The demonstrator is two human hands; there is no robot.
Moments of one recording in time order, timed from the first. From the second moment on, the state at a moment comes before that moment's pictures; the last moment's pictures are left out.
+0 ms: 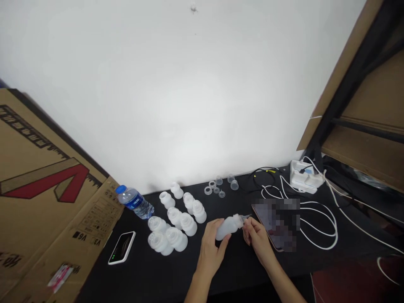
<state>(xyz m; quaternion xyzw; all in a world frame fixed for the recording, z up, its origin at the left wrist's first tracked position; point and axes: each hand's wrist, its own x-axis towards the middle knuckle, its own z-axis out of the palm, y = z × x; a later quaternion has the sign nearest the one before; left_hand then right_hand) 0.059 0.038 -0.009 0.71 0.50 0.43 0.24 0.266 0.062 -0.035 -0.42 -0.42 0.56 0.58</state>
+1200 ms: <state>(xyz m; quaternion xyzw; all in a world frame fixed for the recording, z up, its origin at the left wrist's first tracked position) 0.062 0.038 -0.011 0.77 0.44 0.45 0.12 0.265 0.058 -0.027 -0.42 -0.45 0.53 0.58</state>
